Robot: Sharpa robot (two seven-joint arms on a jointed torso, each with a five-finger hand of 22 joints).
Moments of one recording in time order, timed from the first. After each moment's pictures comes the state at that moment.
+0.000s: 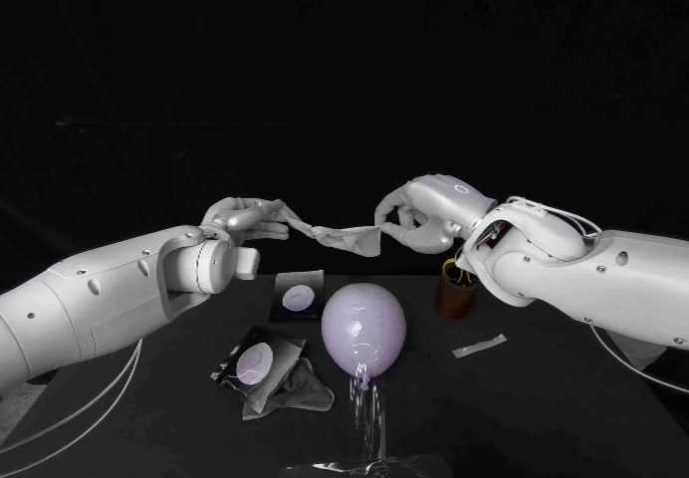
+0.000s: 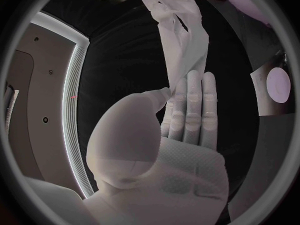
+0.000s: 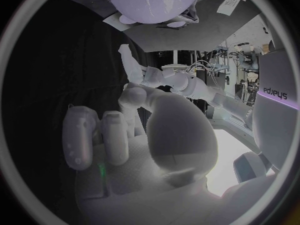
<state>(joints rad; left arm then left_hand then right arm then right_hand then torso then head) 1.32 -0.65 -0.04 1.17 -0.03 -0.42 0.13 1.40 -0.04 0.60 0.15 0.04 0.89 0.14 0.62 0.17 1.30 0.08 0.09 0.07 1.21 0.03 0.47 0.29 0.17 1.02 0.15 0.52 0.37 1.47 -0.84 -0.16 1.59 -1.50 -0.51 0.01 1.23 -0.04 0.69 -0.06 0.05 1.03 0.09 0.27 0.66 1.44 -0.01 0.72 1.06 1.46 -0.06 1.53 1.31 0.04 1.47 0.05 1.44 1.31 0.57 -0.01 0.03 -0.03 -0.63</state>
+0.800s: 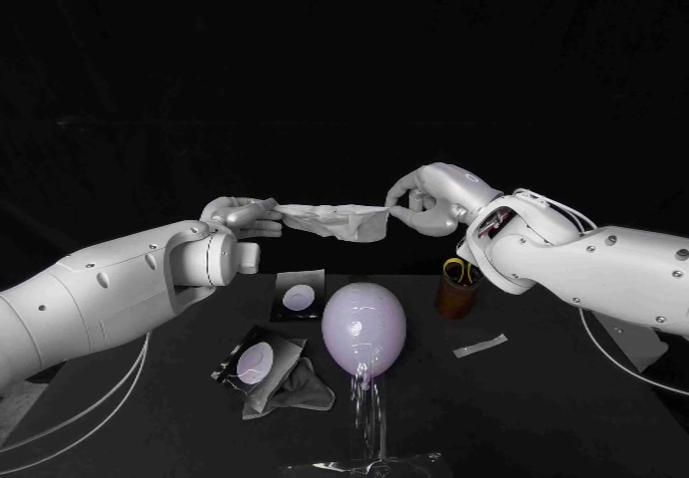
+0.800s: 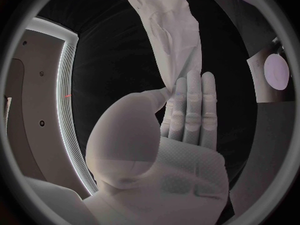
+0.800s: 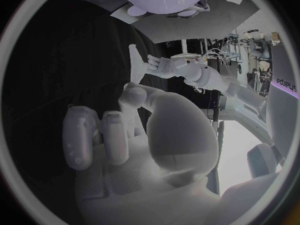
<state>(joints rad) 1.33 -0.63 -0.04 1.14 -0.02 -0.54 0.08 1.40 -0.06 0.63 0.14 0.04 0.89 0.14 0.62 0.22 1.31 0.08 0.08 0.07 1.22 0.03 0.48 0.31 0.16 1.01 0.14 0.56 0.40 1.47 -0.79 -0.16 1.47 -1.35 -0.55 0.02 1.22 -0.04 0.69 -0.06 0.04 1.03 0.08 0.27 0.66 1.44 -0.01 0.72 1.06 1.47 -0.06 1.53 1.31 0.04 1.46 0.05 1.44 1.31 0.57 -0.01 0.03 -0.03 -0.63</state>
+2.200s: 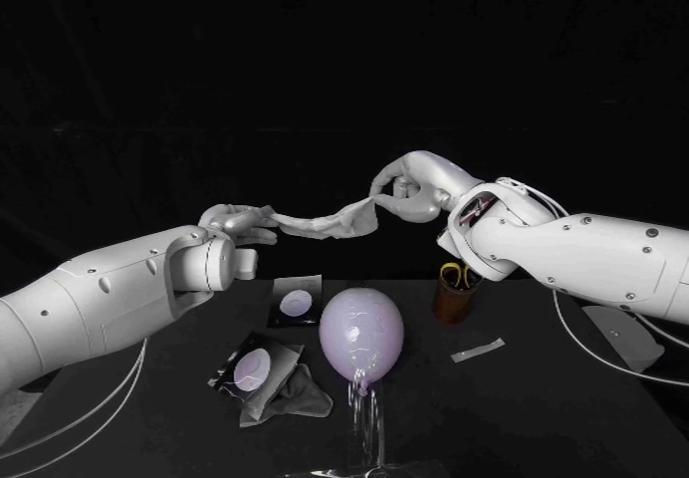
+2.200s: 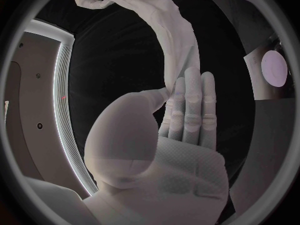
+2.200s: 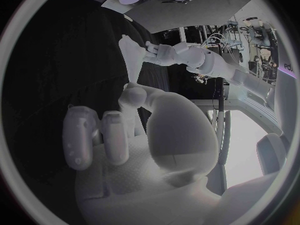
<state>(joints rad) 1.34 -0.61 -0.05 1.11 -0.03 -0.54 0.05 1.37 -0.09 0.67 0.14 0.04 0.89 0.14 0.61 0.32 1.31 0.08 0.07 0.07 1.30 0.01 0.58 0.40 0.16 0.99 0.12 0.69 0.50 1.50 -0.72 -0.15 1.41 -1.22 -0.54 0.03 1.23 -0.04 0.70 -0.06 0.04 1.03 0.08 0.27 0.66 1.44 0.00 0.72 1.06 1.47 -0.06 1.53 1.31 0.04 1.47 0.05 1.44 1.31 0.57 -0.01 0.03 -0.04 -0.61</state>
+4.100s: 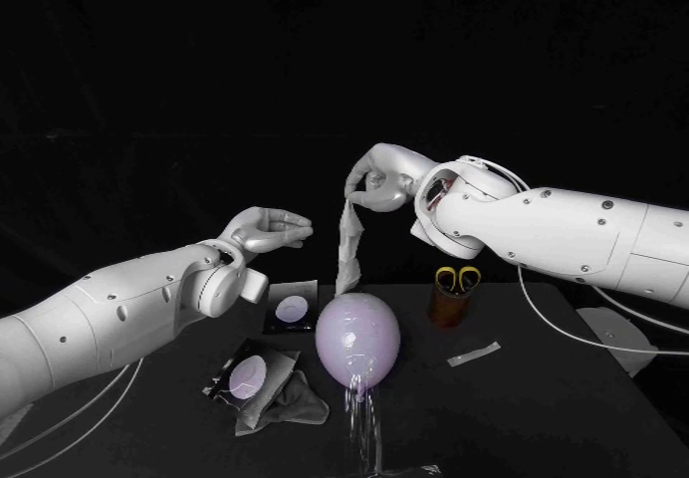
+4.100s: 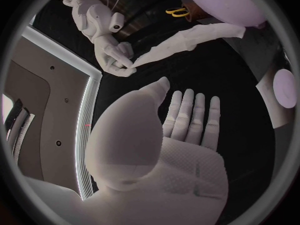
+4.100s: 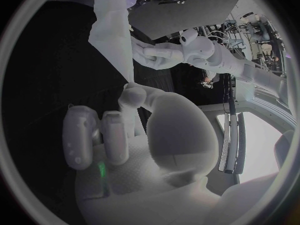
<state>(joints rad) 1.32 -0.57 -0.08 1.07 -0.28 -0.19 0.27 1.47 -0.18 0.39 0.11 0.05 0.73 0.19 0.41 0.25 0.96 0.18 0.08 0.06 0.58 0.19 0.43 0.33 0.09 0.54 0.29 0.31 0.30 1.56 -0.60 -0.14 1.34 -1.20 -0.37 -0.11 1.23 -0.04 0.70 -0.06 0.04 1.03 0.08 0.27 0.66 1.44 -0.01 0.71 1.07 1.46 -0.06 1.53 1.31 0.04 1.46 0.05 1.43 1.31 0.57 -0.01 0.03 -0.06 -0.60</state>
